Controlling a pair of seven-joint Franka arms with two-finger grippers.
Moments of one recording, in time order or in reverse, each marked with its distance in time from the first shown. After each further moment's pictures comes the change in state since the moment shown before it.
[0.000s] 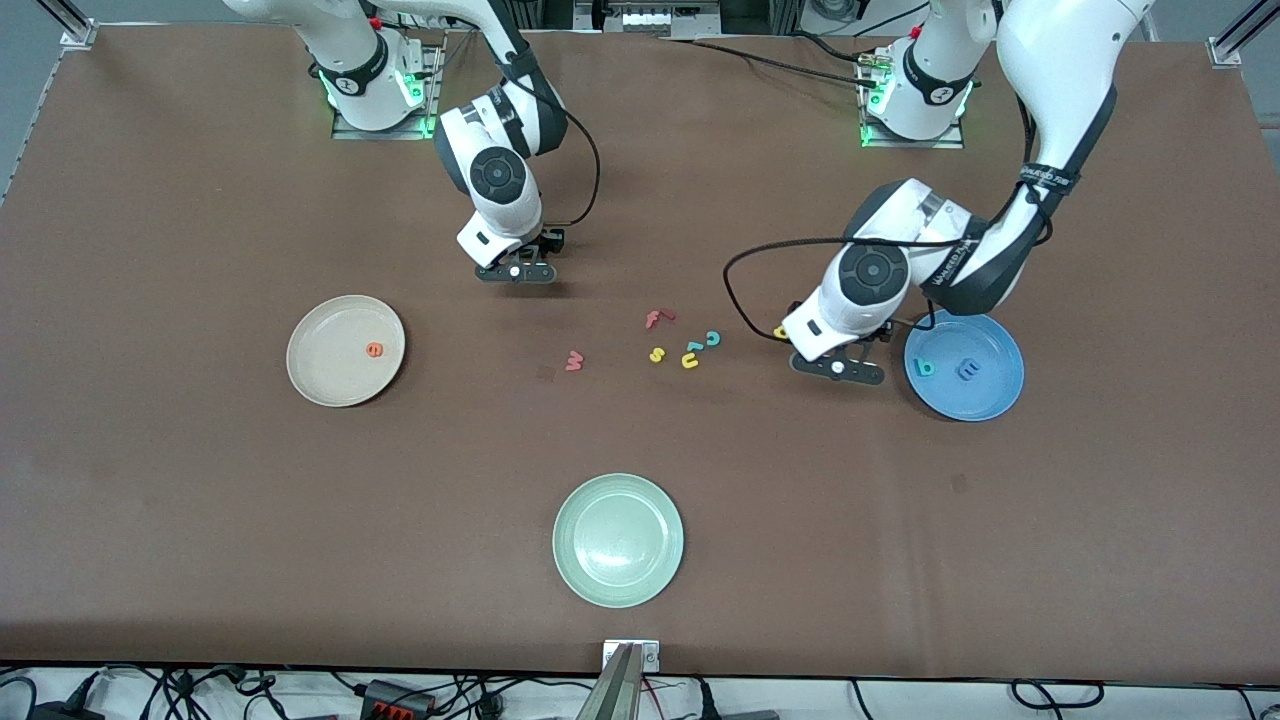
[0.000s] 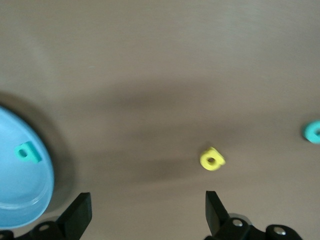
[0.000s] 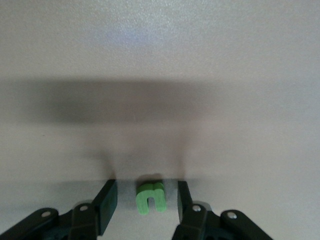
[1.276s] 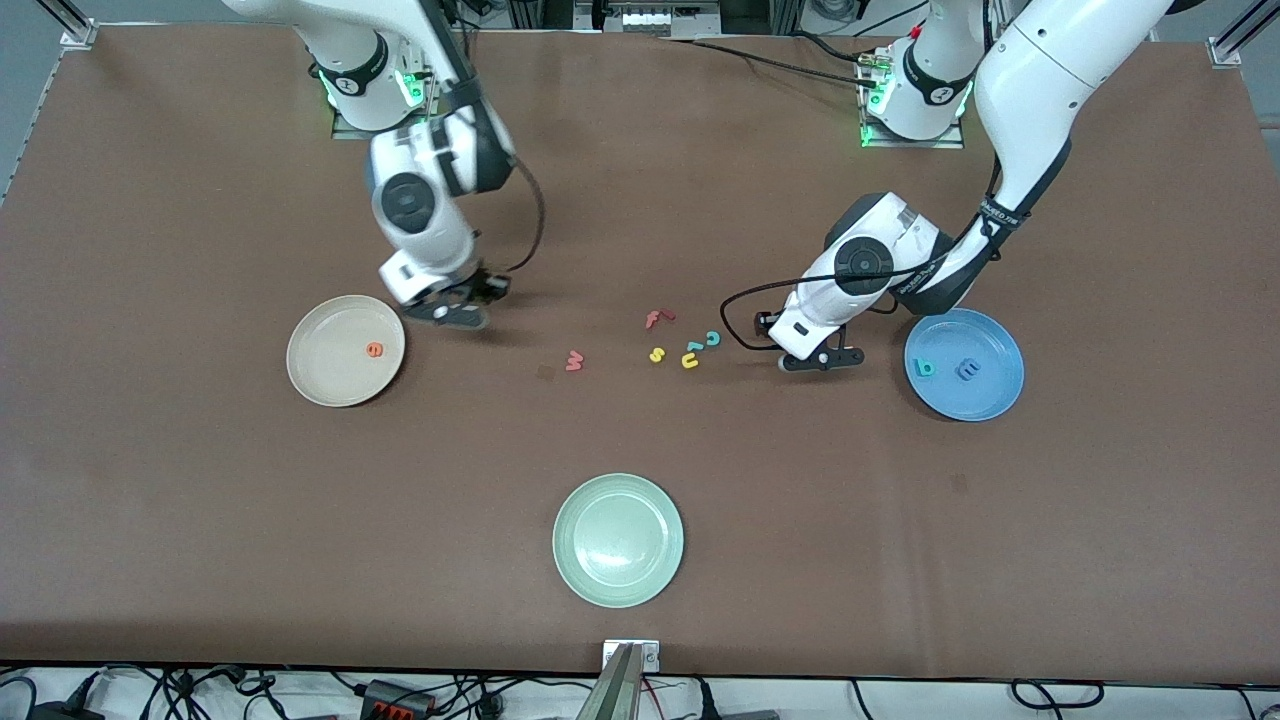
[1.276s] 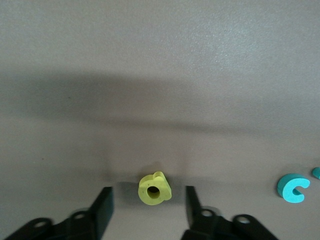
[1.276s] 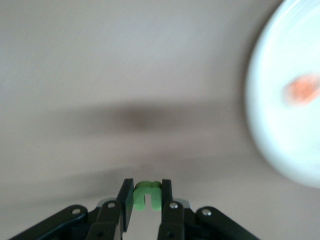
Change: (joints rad) left arm 0.039 0.116 -0.017 -0.174 -0.018 0.389 -0.393; right arm -0.097 -0.037 -0.256 0.061 -0.005 0.012 -0.189
